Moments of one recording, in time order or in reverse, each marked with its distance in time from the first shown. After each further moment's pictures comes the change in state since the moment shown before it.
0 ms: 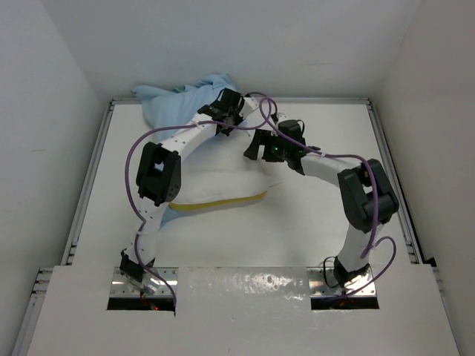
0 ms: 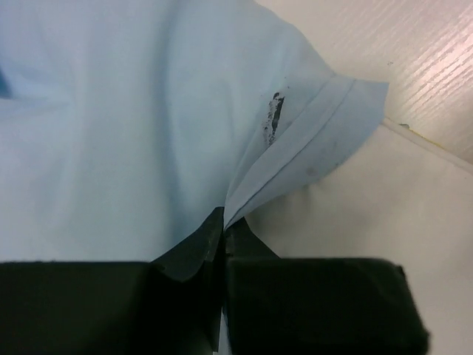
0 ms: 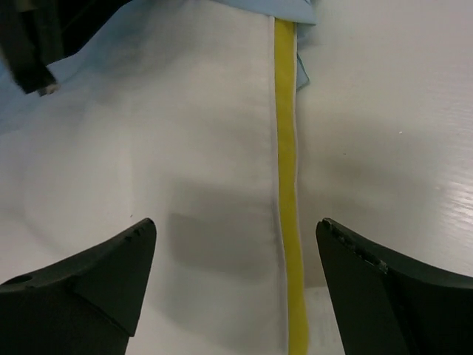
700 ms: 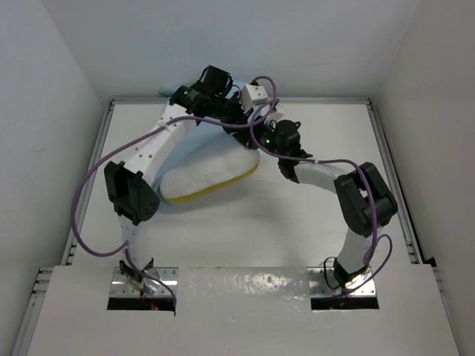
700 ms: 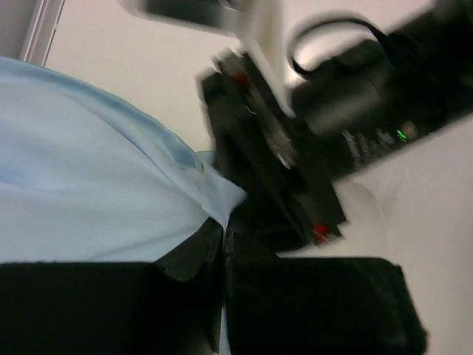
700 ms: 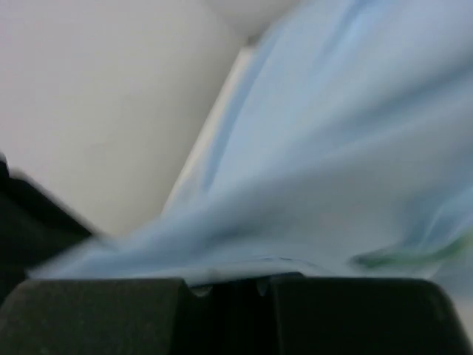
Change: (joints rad) left arm -0.020 -0.315 0.043 -0.327 0.642 0.023; right arm 0.090 0.024 -0.050 0.505 -0.086 0.307
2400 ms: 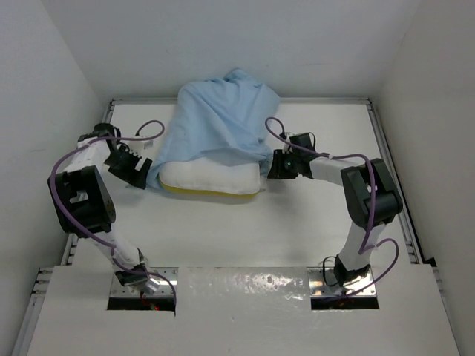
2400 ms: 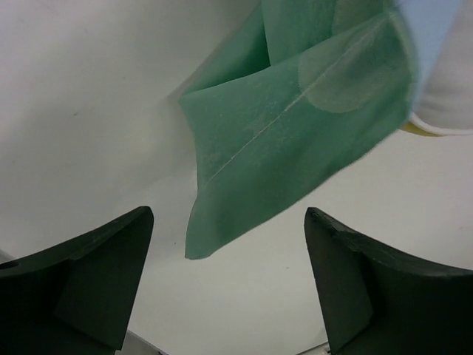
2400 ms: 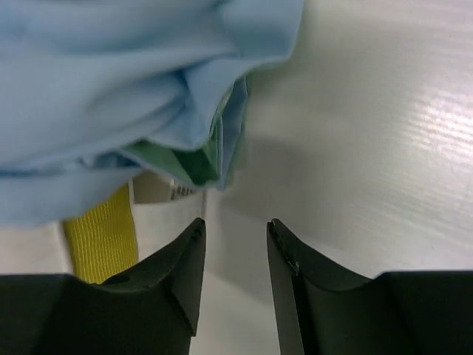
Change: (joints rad) left arm 0.808 -0.253 -0.819 -0.042 -0.143 0.280; right arm -0.192 -0.008 -0.064 -0.692 0.034 -0.488
